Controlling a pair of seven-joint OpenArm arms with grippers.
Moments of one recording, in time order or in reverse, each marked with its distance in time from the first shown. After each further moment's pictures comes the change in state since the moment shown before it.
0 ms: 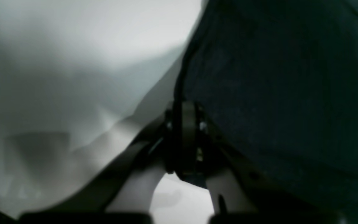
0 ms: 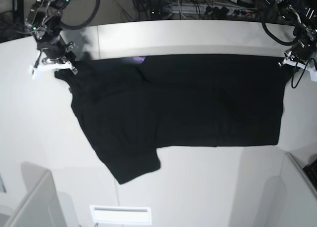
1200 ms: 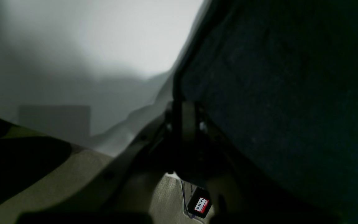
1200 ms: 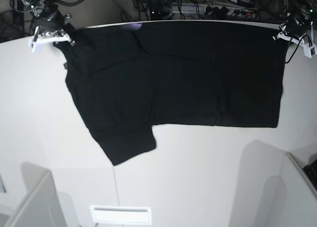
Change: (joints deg) left arm 11.1 1.5 0.0 0.4 -0.2 -0.2 -0.7; right arm -10.6 -0.2 3.7 1.3 0.0 0.5 -3.7
